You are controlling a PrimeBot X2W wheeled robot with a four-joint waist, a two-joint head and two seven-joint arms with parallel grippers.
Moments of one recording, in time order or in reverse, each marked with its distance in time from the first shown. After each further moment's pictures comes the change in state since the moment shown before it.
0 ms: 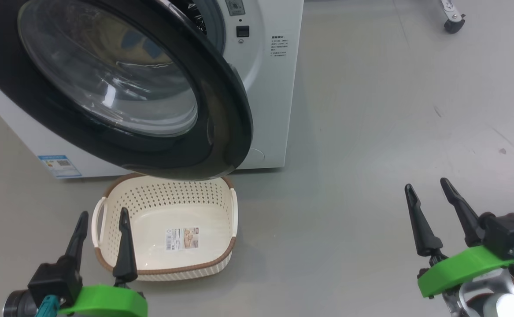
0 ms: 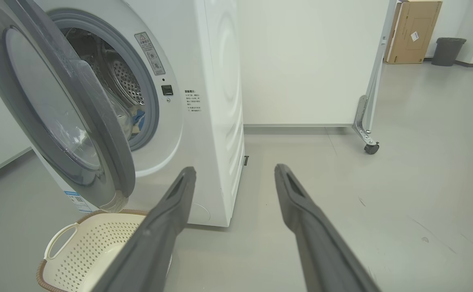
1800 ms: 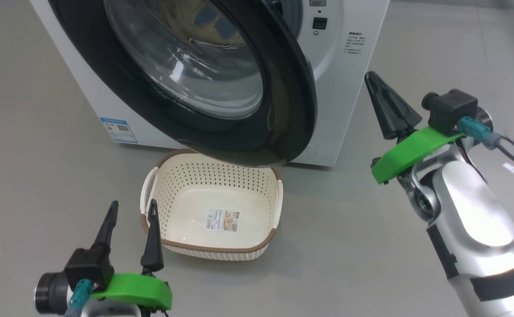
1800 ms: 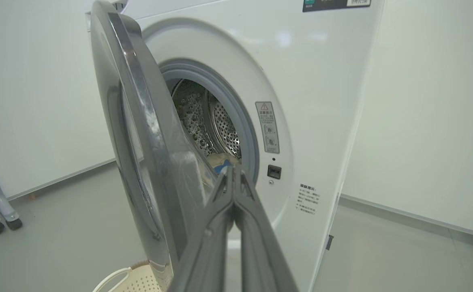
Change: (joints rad) left arm -0.101 -0.034 -0.104 0.105 0.004 -0.005 -0.030; right arm -0.629 -0.042 0.262 0.542 0.060 0.000 -0.169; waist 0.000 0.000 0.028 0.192
